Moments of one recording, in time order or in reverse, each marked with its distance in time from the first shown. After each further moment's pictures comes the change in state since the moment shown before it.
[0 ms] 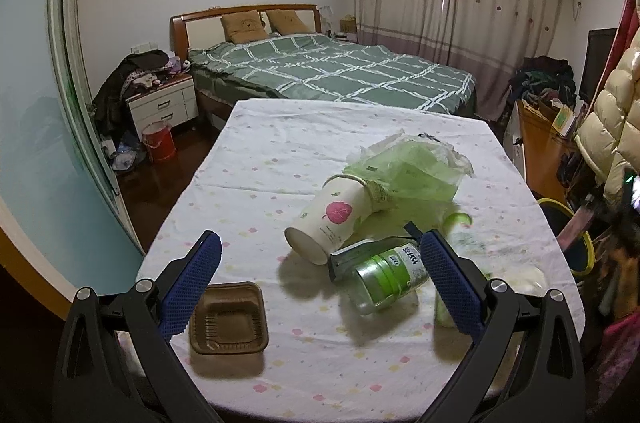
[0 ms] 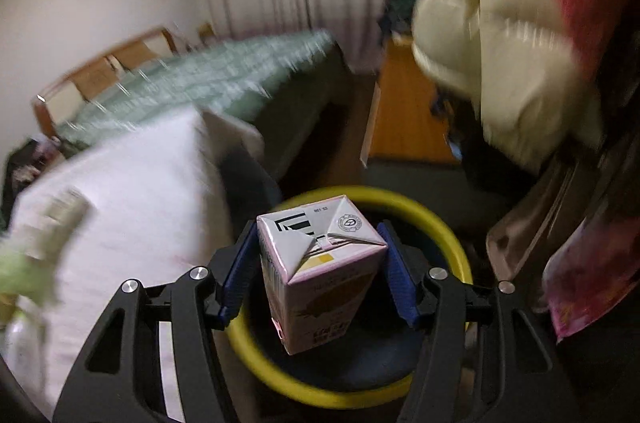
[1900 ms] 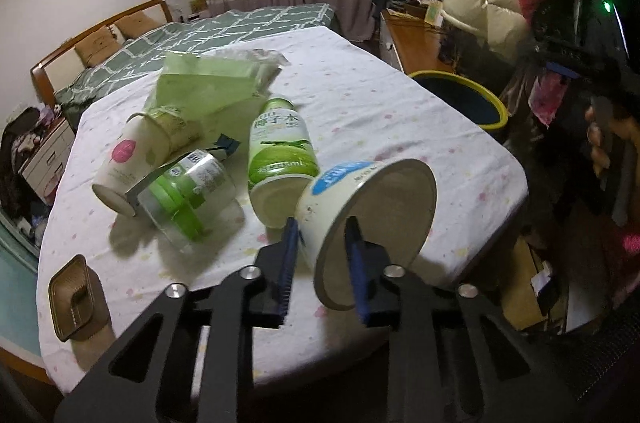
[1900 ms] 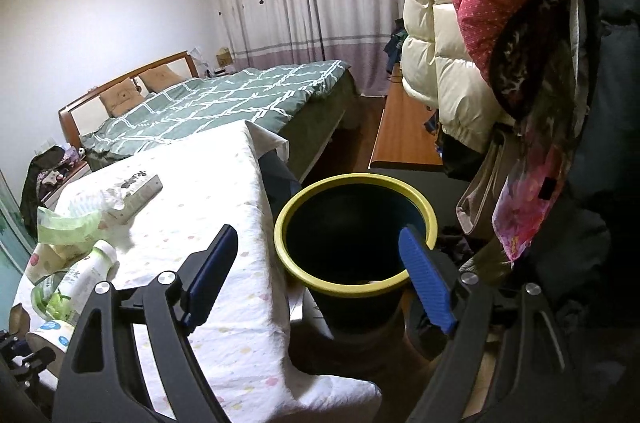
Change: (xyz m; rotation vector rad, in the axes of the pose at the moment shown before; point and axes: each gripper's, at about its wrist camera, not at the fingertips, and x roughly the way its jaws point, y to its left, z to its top) left arm 0.014 -0.115 -0.087 0.403 0.129 -0.369; right arm -0.174 0.006 -0.065 -0.006 -0.189 0.095
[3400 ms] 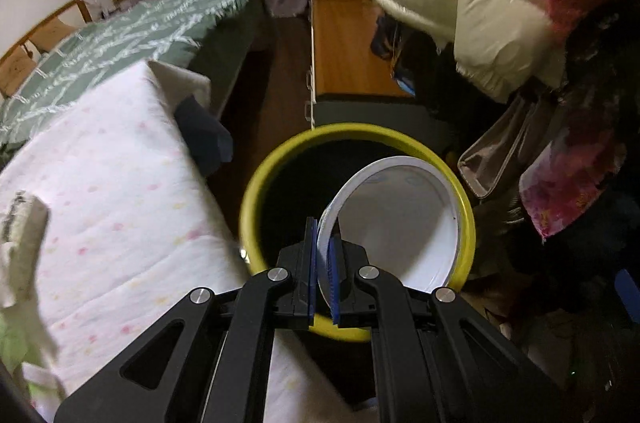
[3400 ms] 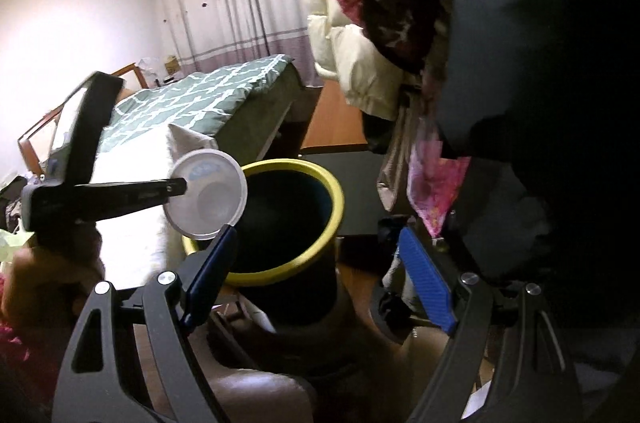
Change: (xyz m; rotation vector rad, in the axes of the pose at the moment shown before) left arm 0.243 -0.219 0.230 0.109 0.158 -0.189; right arm 0.010 -0.101 -0.021 0.129 0.028 -0.167
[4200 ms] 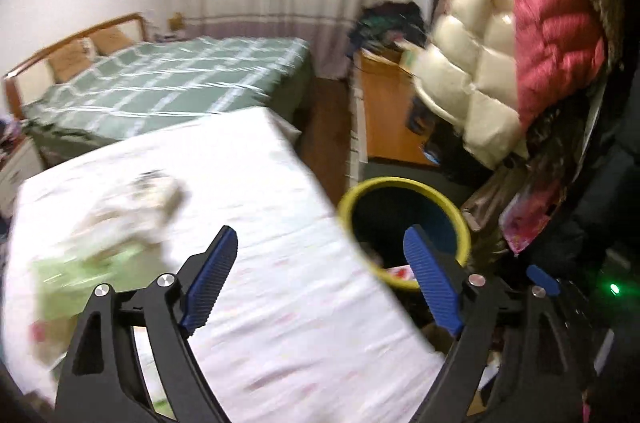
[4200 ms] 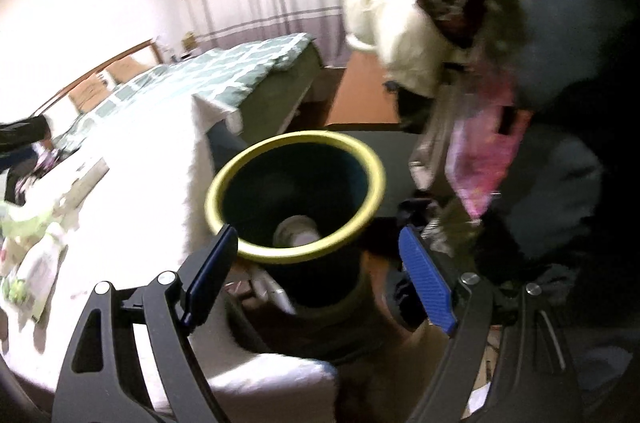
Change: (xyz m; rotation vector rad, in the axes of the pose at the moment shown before) left arm -0.207 0.098 -0.083 -0.154 -0.276 0.093; right arm 0.012 0.056 -0.018 -0.092 0.080 0.105
